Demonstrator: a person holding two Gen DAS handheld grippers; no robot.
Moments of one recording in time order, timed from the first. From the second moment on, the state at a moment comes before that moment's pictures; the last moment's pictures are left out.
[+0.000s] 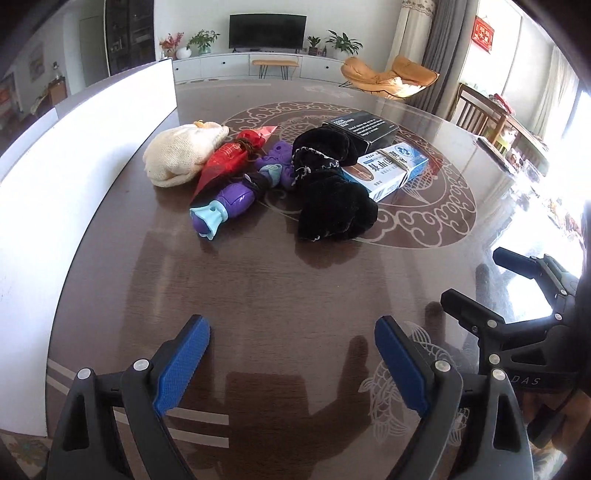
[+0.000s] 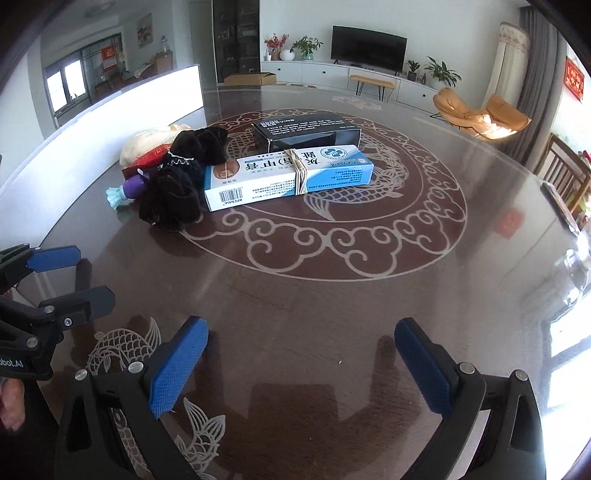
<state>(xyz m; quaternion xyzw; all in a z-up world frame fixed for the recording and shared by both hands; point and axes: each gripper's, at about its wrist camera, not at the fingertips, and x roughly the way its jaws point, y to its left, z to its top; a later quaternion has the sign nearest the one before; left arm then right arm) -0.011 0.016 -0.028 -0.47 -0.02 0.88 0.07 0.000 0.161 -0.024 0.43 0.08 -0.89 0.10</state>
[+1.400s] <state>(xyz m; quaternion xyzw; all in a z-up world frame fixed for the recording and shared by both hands) -0.019 0.003 -0.036 -0.47 0.00 0.88 -0.01 0.000 0.154 -0.023 0.43 0.09 -0.90 0.09</state>
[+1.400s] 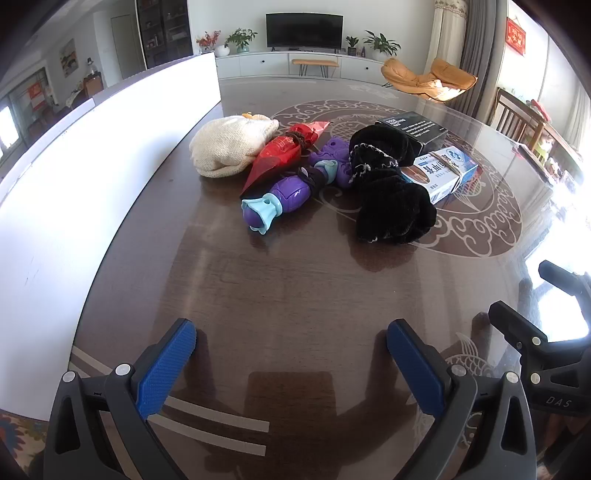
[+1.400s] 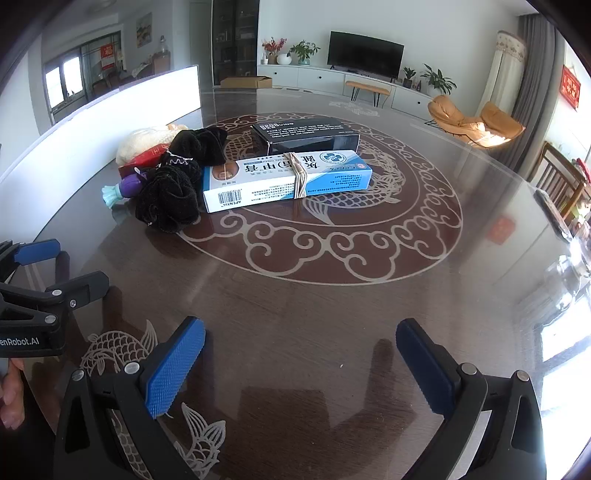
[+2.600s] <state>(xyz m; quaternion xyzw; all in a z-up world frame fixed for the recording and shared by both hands) -0.018 0.006 -0.036 -0.47 -0.01 0.88 -0.01 -0.002 0.153 -0.025 0.43 0.09 -0.90 0.09</state>
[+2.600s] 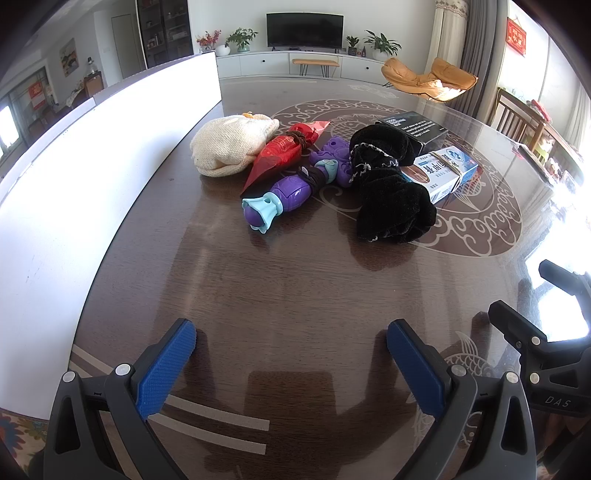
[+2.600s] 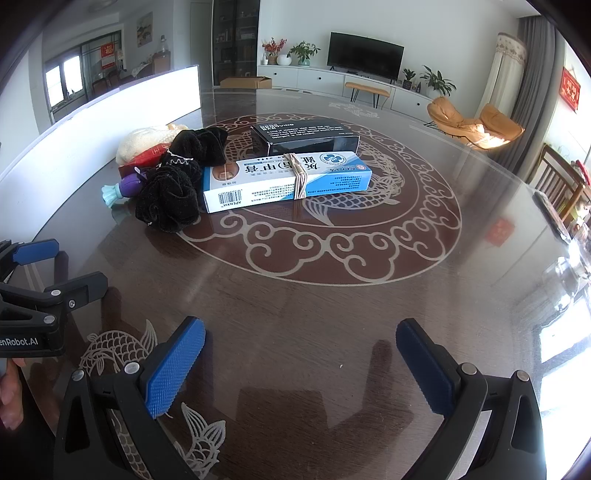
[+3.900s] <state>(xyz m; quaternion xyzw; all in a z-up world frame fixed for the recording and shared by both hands) -0.019 -0.020 -0.038 -0.48 -0.04 0.88 -0.07 -0.094 0.043 0.014 0.43 0.15 -0.86 0.25</state>
